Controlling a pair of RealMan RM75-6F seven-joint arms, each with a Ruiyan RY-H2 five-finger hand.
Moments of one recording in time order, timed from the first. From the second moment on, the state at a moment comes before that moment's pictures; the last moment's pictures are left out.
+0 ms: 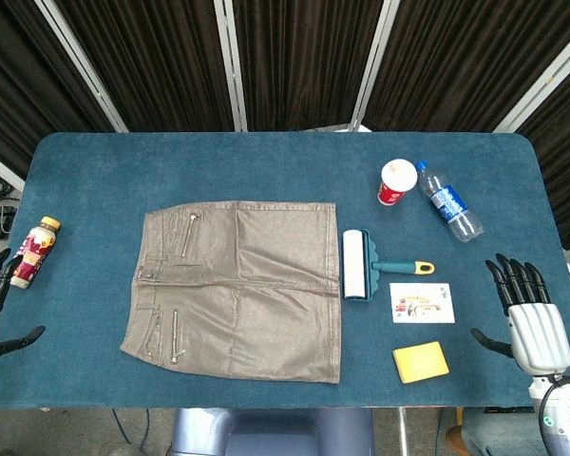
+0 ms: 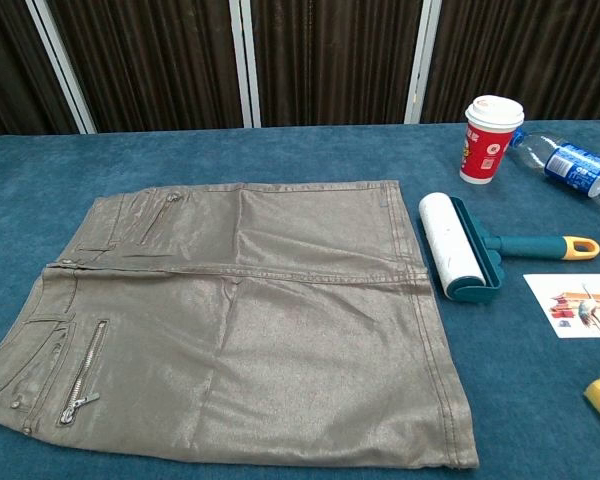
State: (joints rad) left arm -0.08 -1.03 -0.05 -1.75 1.49 1.51 0.10; right arm 0.14 -1.15 0.06 -1.62 -1.54 1.54 -0.06
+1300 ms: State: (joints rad) left arm -0.13 -1.10 -0.10 -1.69 1.30 1.40 0.21; right arm 0.57 -1.58 0.16 -0.99 -1.35 0.91 -0.11
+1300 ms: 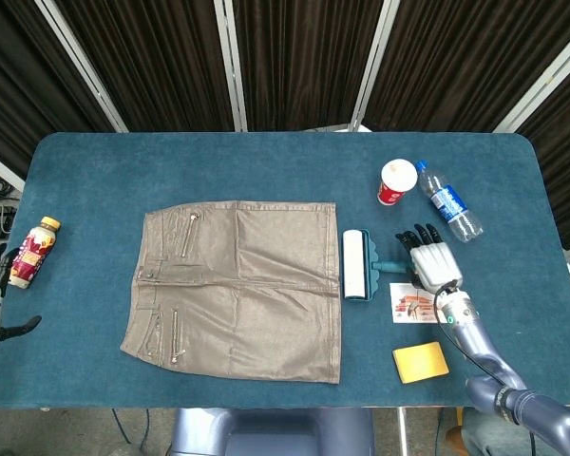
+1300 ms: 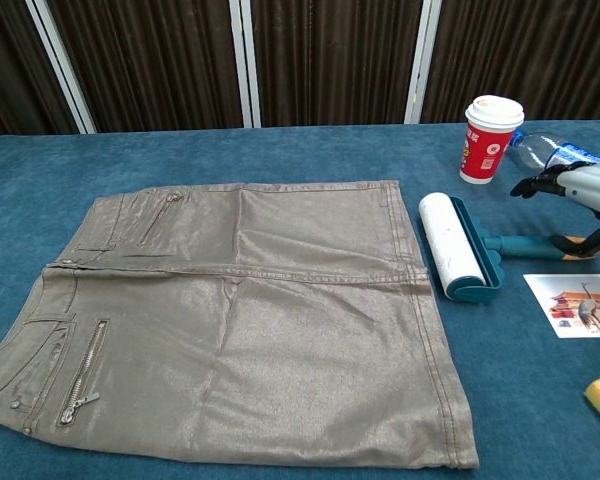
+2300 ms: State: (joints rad) left arm -0.14 -1.11 -0.10 -1.68 1.28 1.39 0.22; right arm 0.62 -1.73 0.12 -0.76 -1.38 0.89 -0.01
